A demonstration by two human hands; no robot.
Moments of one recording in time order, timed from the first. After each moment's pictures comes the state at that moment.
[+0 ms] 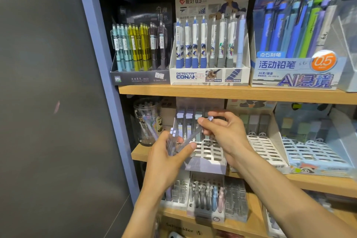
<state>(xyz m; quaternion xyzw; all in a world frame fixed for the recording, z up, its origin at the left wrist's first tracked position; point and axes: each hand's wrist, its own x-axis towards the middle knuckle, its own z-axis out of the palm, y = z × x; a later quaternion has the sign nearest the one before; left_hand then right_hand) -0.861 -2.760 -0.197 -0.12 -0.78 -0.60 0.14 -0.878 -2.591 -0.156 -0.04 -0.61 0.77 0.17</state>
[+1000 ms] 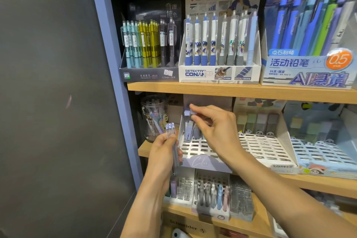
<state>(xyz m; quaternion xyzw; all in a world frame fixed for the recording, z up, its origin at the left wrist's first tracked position) -0.870 -2.767 -0.196 0.03 -0.60 -0.80 0.03 -0.899 -2.612 -0.166 0.19 -0.80 0.39 0.41</state>
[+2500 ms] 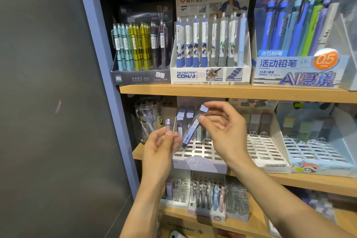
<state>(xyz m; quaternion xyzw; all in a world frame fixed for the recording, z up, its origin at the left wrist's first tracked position) -0.866 -2.758 -0.194 -0.04 -0.59 -0.80 0.11 -0.868 -2.598 -0.161 0.11 -0.68 0.64 0.34</state>
